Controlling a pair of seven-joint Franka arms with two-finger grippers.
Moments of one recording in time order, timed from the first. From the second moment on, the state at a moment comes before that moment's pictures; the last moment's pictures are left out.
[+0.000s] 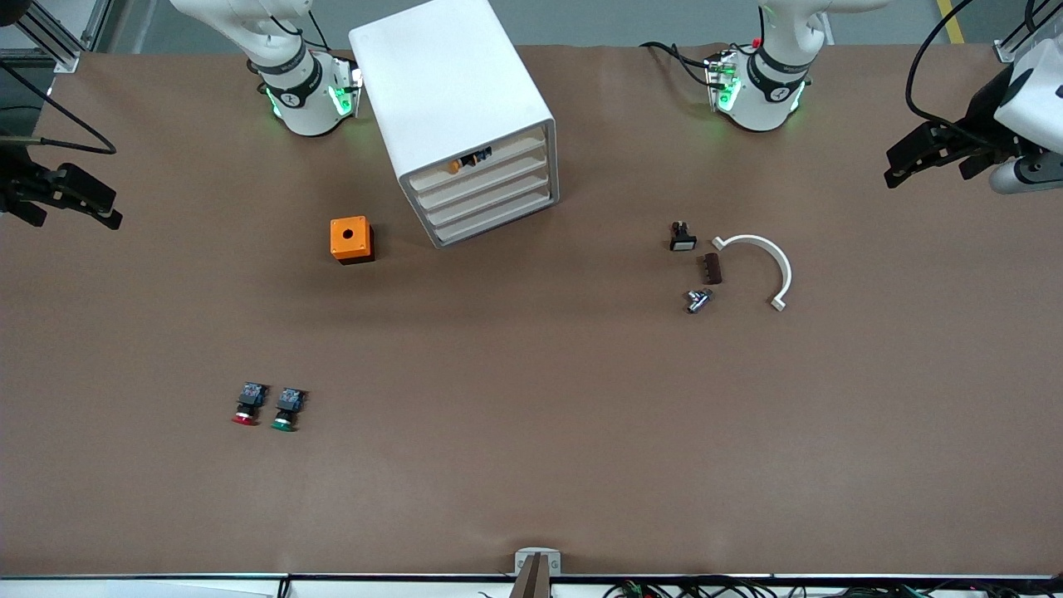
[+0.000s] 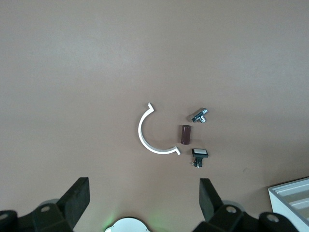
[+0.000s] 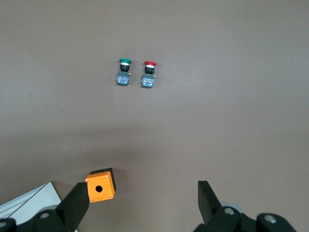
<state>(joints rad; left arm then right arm) -0.04 -0.10 -0.07 -1.61 -0.01 1.47 -0.21 -0.03 -0.05 0.00 -1.61 -0.02 1.59 0.01</state>
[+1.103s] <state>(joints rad) -0.10 0.13 -0.10 -1.59 0.04 1.59 -0.26 -0.03 -0.01 0.01 -1.62 -0.02 1.61 0.04</state>
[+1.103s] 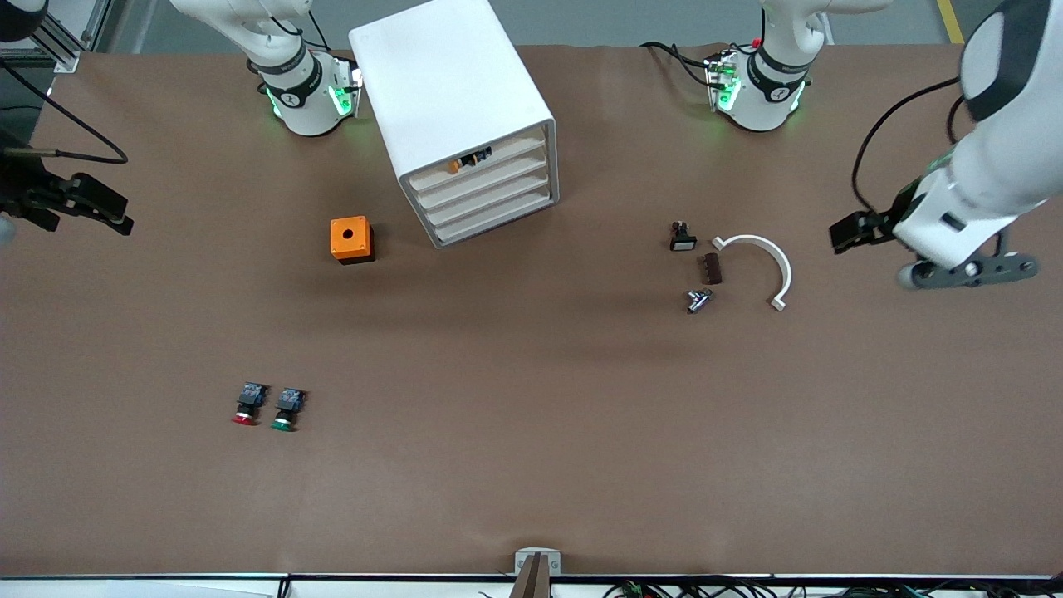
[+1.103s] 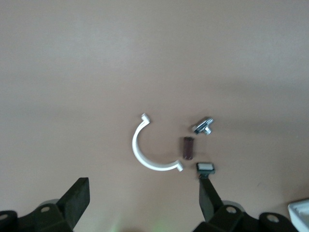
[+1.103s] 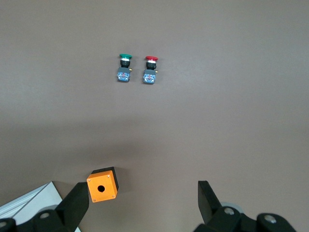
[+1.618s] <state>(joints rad) -0.21 0.31 -0.10 -1.59 -0.03 1.78 -0.60 -0.01 0.23 0.03 -1.62 -0.02 1.81 0.04</state>
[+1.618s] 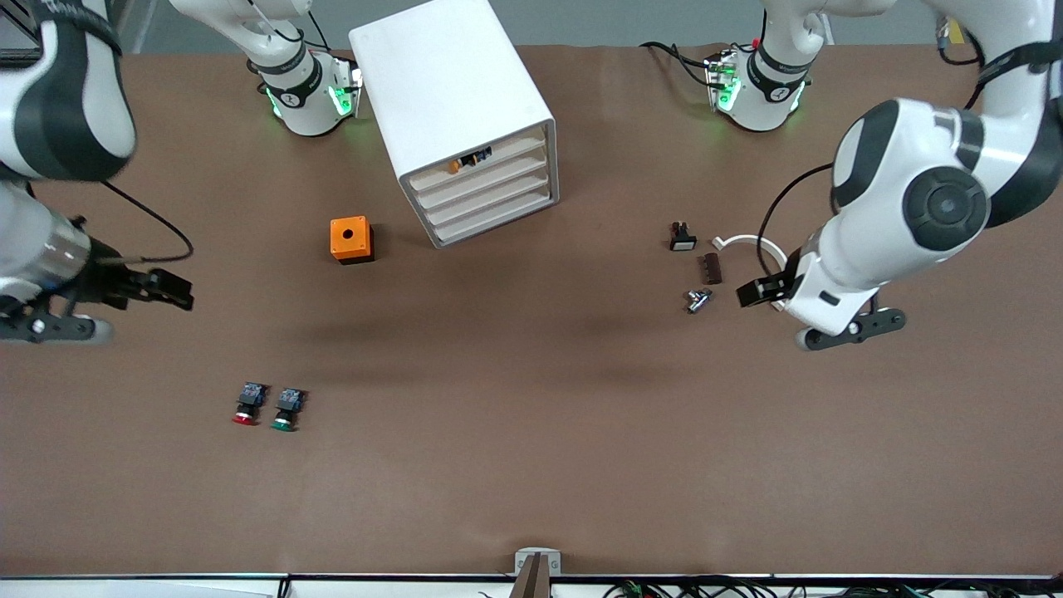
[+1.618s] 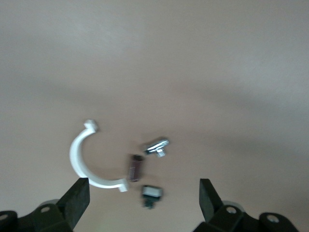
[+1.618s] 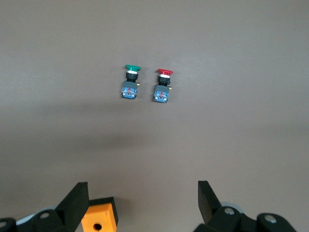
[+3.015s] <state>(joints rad) -0.66 0.70 -0.11 -1.52 -0.39 1.89 -1.77 -0.06 0.67 0.01 -1.64 0.08 2.26 0.05</state>
